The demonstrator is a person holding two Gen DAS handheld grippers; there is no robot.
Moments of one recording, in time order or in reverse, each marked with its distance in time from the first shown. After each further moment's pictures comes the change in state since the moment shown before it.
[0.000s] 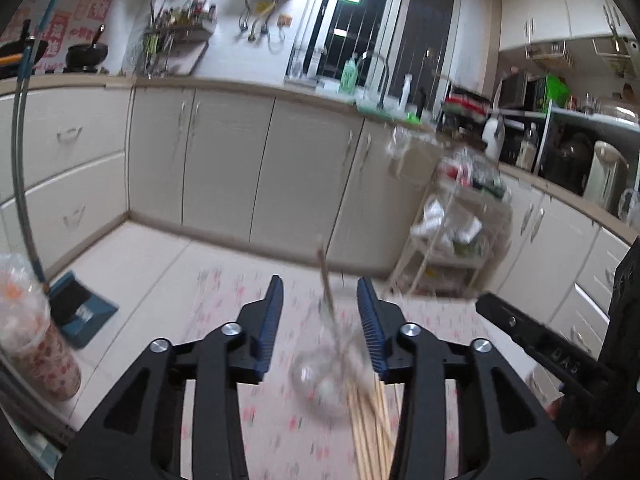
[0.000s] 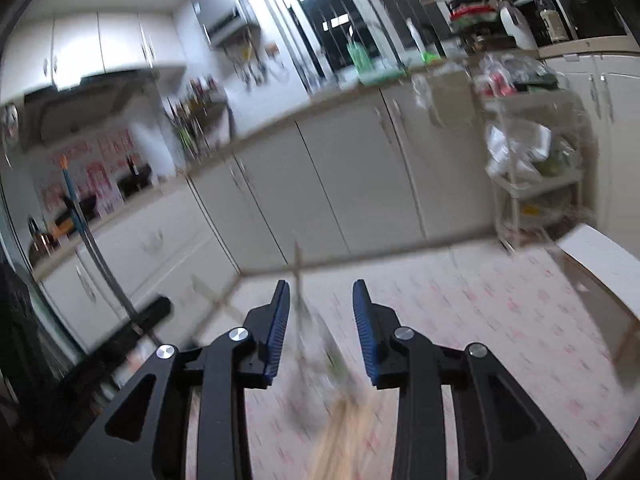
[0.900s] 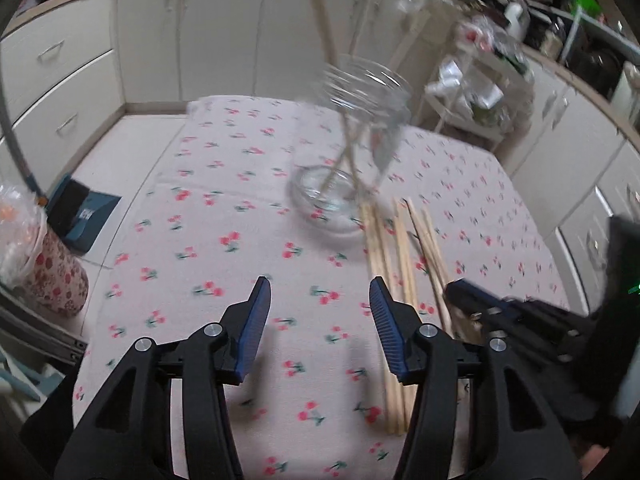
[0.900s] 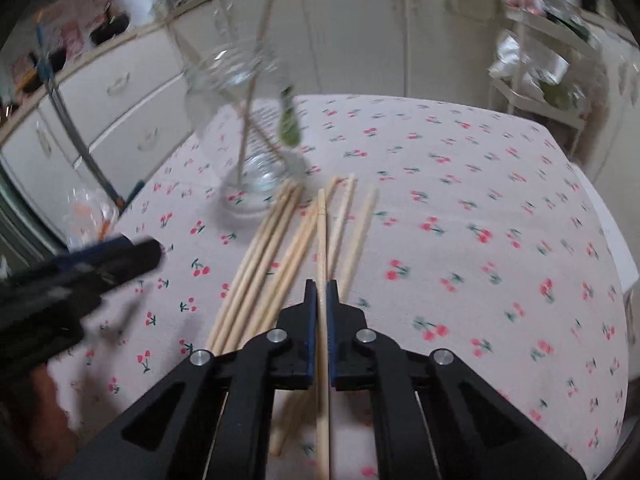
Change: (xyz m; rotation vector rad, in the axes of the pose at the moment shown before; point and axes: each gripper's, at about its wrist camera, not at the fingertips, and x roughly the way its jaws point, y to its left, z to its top) left arm 0.056 -0.014 -0.090 0.047 0.477 0.047; right arm 0.045 -0.017 -0.080 -0.096 0.362 -0.103
